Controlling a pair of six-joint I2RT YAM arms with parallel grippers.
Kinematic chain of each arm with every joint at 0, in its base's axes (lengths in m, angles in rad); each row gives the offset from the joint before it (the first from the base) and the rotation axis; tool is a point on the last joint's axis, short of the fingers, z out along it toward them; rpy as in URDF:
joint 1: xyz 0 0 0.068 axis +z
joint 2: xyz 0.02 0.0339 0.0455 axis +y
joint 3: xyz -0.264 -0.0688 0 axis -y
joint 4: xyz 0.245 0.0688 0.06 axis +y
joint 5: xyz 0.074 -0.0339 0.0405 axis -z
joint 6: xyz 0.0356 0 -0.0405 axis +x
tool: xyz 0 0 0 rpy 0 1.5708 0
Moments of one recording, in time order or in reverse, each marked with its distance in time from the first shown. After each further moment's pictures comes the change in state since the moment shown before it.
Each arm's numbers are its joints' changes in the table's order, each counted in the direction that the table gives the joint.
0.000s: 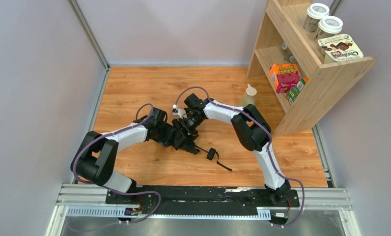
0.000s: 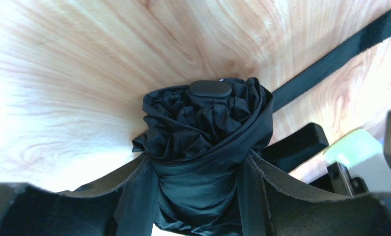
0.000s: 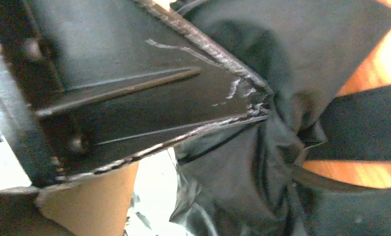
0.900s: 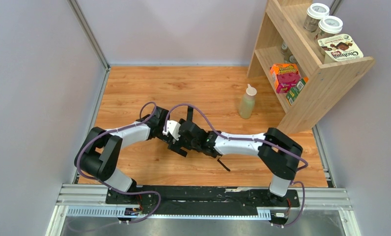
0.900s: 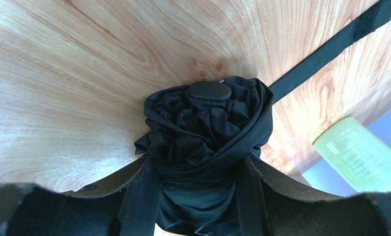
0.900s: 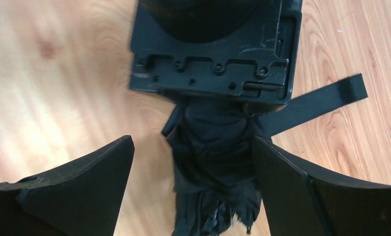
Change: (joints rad) left arm -0.020 0.061 0.022 -0.106 0.034 -0.008; right arm 0.344 -0.558 -0.579 -0.586 1.049 -0.454
